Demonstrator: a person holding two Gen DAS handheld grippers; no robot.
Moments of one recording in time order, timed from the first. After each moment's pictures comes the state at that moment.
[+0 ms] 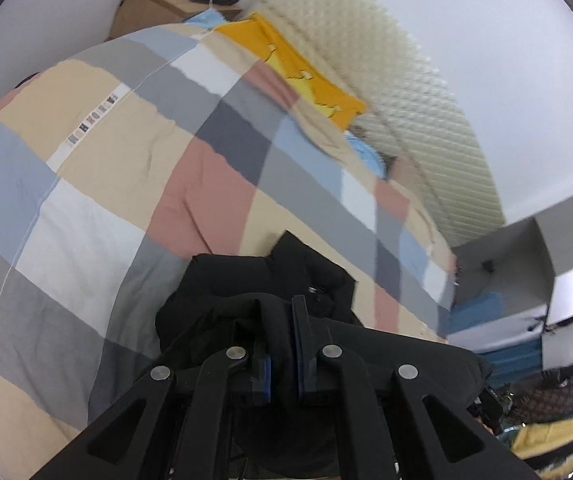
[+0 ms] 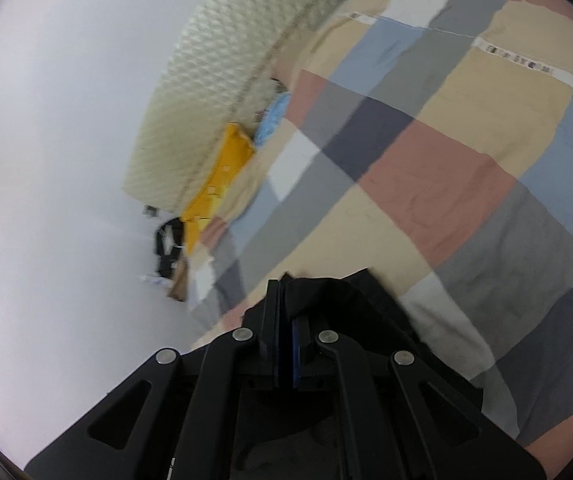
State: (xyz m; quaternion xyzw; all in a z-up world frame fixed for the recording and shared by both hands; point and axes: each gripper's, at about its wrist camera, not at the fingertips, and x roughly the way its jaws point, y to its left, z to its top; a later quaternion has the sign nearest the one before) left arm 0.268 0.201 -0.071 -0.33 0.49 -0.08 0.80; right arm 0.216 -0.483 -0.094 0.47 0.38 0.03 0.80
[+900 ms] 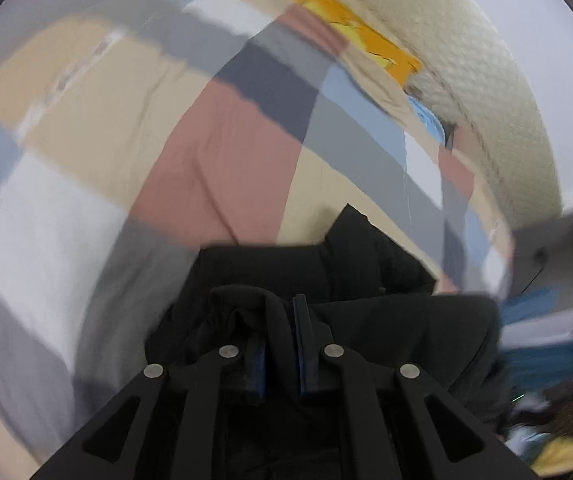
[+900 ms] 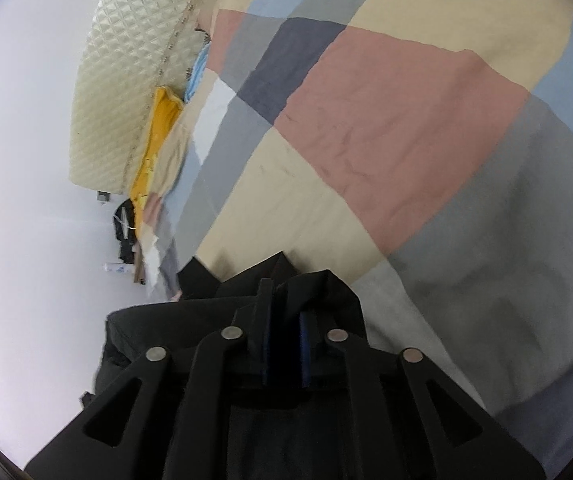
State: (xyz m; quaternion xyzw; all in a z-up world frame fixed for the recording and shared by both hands) left arm 0.332 0.164 -0.180 -0.33 0.56 -0.04 0.76; right arm 0.256 -0.500 -0.244 0.50 0.45 0.02 0.74
